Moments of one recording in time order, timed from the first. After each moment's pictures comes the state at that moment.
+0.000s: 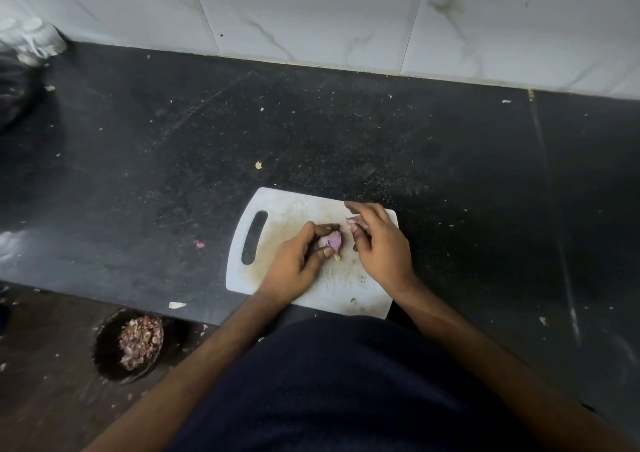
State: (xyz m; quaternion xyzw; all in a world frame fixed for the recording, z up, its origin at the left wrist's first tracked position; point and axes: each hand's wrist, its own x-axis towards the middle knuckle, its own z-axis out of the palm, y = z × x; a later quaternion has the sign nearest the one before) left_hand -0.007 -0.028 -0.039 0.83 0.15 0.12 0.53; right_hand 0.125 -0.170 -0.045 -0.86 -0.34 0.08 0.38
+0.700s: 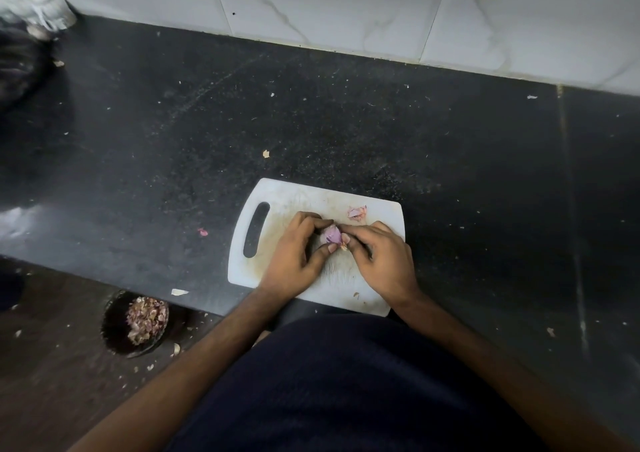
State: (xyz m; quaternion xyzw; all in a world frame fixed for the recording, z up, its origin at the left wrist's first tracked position) left_hand -0.006 -0.026 -0.044 0.86 0.18 0.16 0.45; right_hand 0.113 -0.176 -0.043 -0.85 -0.37 0.11 0.37
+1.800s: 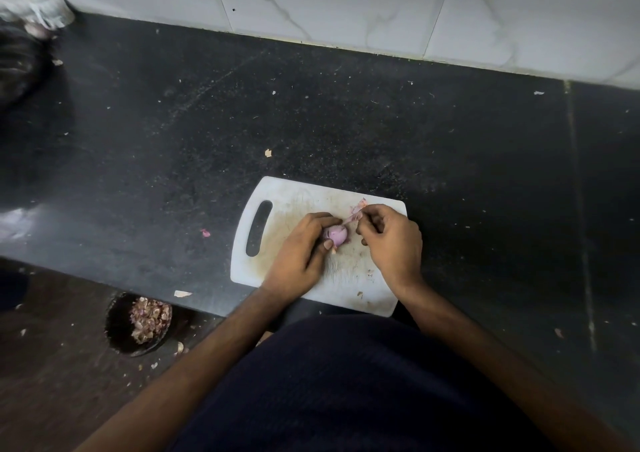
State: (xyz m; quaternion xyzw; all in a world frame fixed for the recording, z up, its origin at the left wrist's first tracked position) left_hand -0.006 -0.022 -0.043 0.87 0.13 0.15 0.44; right_hand 0.127 -0.155 -0.047 -0.88 -0.22 0.11 0.41
